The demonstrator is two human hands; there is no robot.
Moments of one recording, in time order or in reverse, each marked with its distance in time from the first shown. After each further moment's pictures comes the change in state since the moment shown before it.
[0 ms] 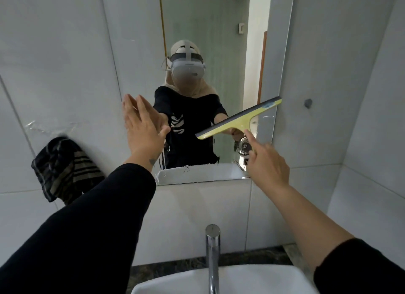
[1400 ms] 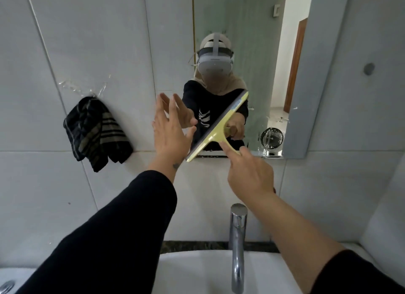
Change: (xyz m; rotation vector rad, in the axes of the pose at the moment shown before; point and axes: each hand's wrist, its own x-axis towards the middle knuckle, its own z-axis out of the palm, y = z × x) left_hand -0.074 -0.042 0.027 -0.022 -0.038 -0.008; right_hand -0.070 -0.044 0.098 -0.174 -0.104 -0.287
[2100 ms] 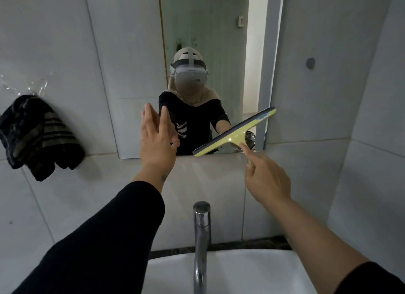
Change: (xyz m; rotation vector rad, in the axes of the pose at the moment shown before) left_hand -0.033 0.029 0.064 0.038 -0.028 0.110; right_hand -0.027 0.121 0.003 0.185 0.070 0.211
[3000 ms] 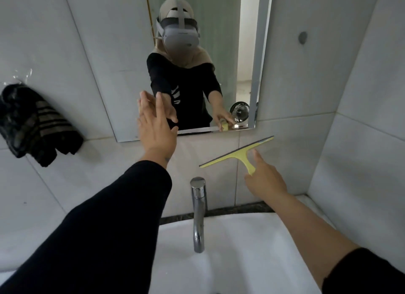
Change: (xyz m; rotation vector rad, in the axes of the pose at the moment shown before) left_hand -0.007 0.021 -0.014 0.078 -0.144 -0.073; right_hand -0.037 0.013 -0.015 0.052 -0.415 0.364
